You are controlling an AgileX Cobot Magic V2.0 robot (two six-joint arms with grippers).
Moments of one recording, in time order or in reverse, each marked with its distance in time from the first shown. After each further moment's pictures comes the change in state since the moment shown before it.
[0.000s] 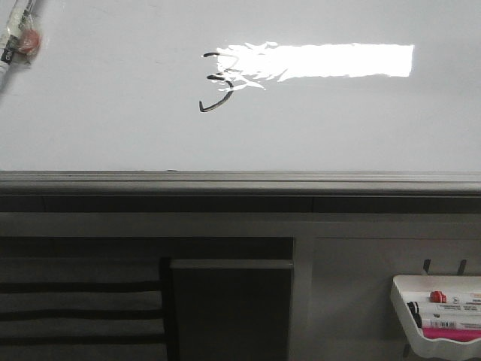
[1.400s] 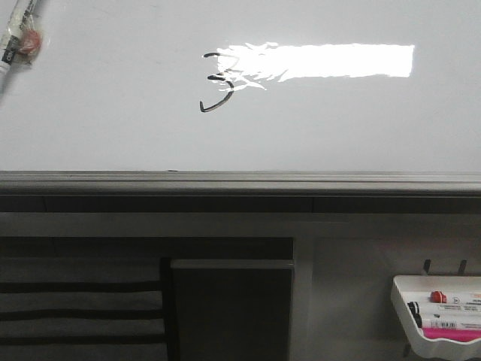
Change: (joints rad) left arm 0.000 0.000 0.000 0.000 0.002 -0.003; right arm -0.255 -0.654 0.776 0.099 -0.513 0.000
